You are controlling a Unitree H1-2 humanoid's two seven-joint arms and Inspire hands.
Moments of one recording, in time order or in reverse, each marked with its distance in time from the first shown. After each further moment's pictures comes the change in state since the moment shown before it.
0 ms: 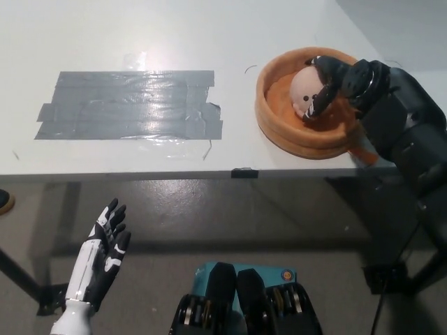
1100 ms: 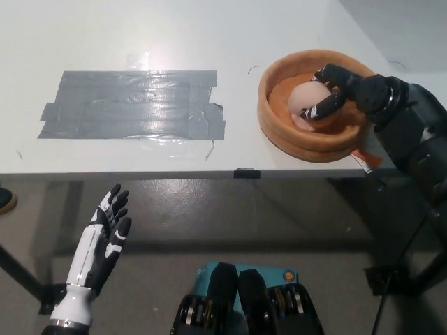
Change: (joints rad) left_arm -0.047 0.009 0.000 -0.002 0.011 0.001 -0.010; right_arm 0.056 -0.044 -0.058 0.028 0.018 -0.167 -0.025
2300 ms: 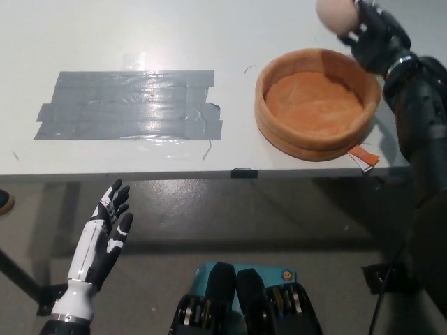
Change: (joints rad) left_arm -0.017 0.000 0.000 0.010 0.000 0.002 -0.001; right_arm 0.015 0.111 -1.007 -0.297 0.643 0.200 -0.063
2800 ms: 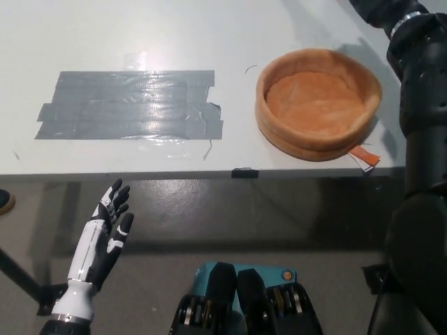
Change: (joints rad) left_arm 0.000 0.000 0.000 0.000 0.000 0.000 0.000; right_arm -0.019 0.042 0.014 -0.236 0.148 0.174 -0.042
